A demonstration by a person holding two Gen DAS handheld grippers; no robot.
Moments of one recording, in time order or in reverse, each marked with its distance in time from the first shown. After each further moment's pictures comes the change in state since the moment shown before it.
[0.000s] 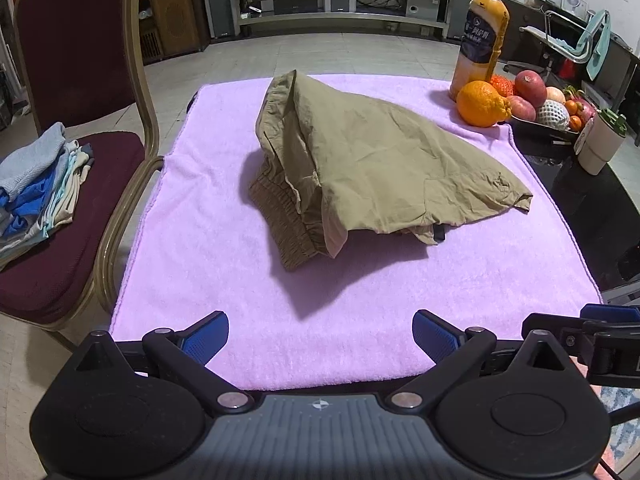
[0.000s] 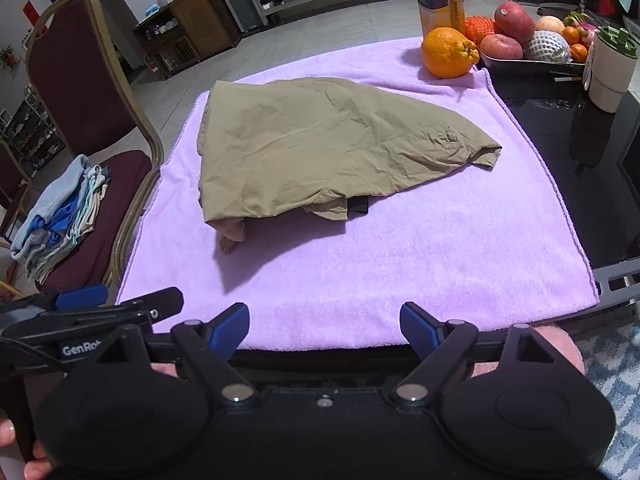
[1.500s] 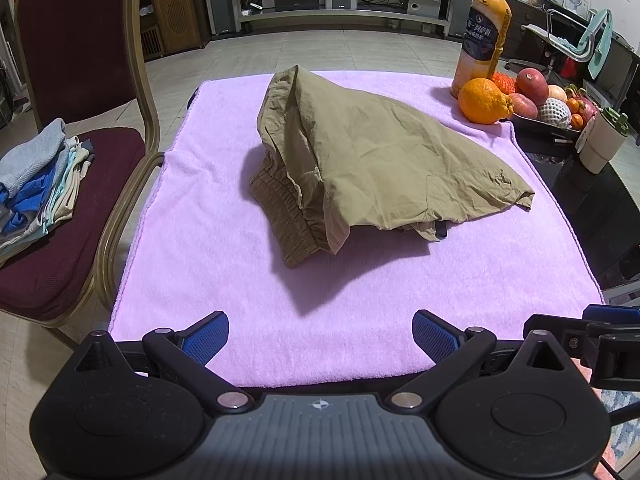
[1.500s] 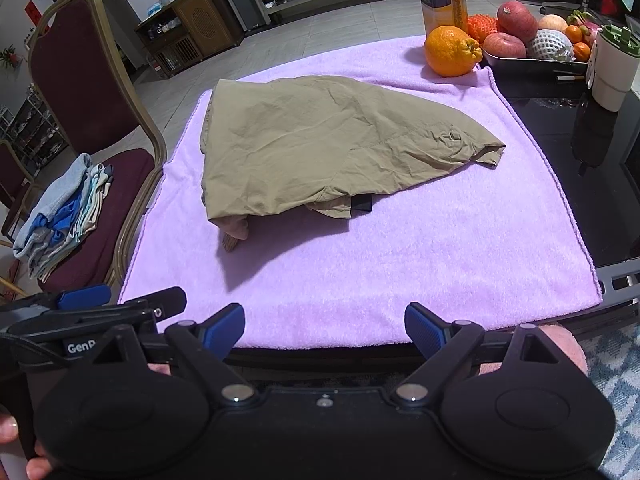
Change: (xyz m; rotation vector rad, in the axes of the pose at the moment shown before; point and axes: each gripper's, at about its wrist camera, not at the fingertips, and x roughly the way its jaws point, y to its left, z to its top) left arm 0.003 0.001 -0.002 -0.002 0.013 0.009; right arm 0.001 0.001 -0.001 0.002 -0.002 0.013
